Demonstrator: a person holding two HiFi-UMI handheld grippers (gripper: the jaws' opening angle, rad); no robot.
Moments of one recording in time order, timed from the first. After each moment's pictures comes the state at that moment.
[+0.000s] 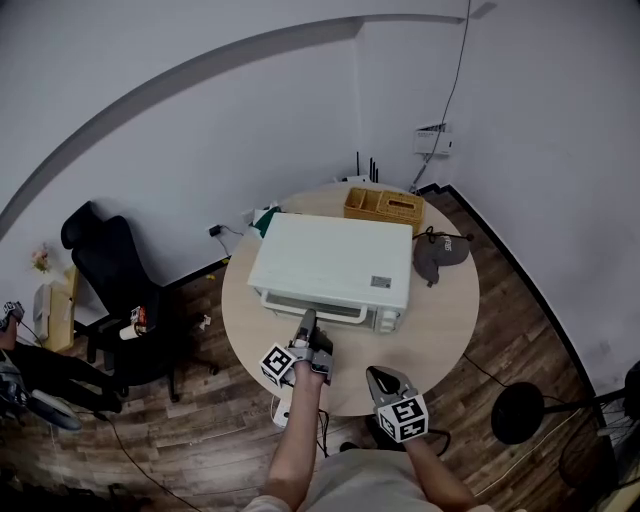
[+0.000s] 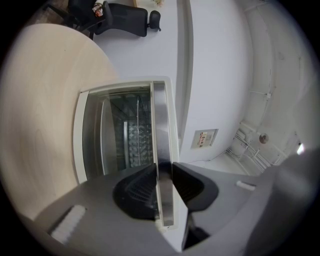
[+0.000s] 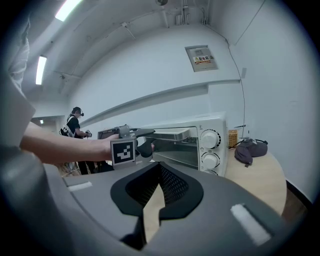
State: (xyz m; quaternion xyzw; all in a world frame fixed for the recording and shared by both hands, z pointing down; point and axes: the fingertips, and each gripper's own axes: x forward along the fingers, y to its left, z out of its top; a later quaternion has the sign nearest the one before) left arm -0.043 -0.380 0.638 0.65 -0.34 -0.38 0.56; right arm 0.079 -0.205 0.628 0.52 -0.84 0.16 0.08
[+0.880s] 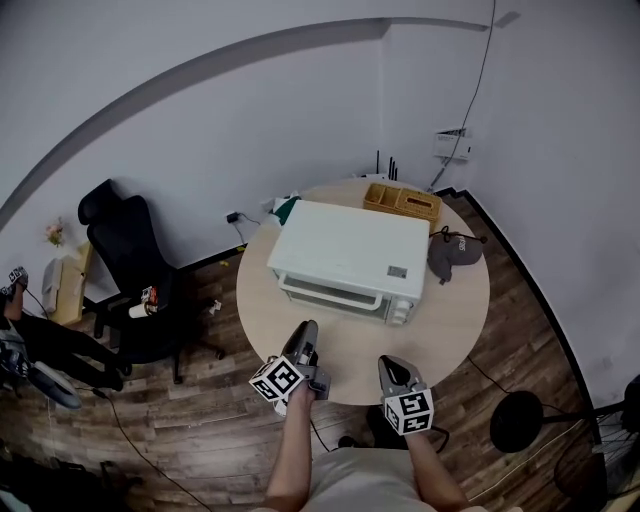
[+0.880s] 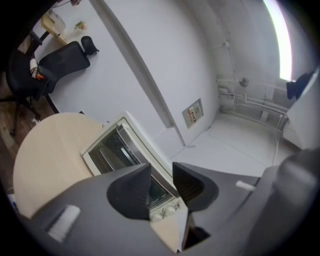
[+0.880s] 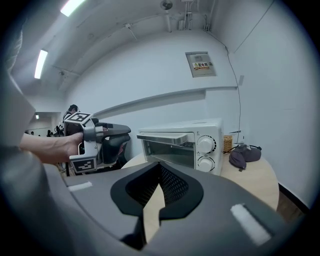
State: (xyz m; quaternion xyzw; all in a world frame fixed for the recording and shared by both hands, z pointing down) left arm -0.092 -0.302 0.588 0.78 -0.45 -0.21 0.37; right arm 0.083 -0.198 0.616 0.54 -0.82 0.14 0.08
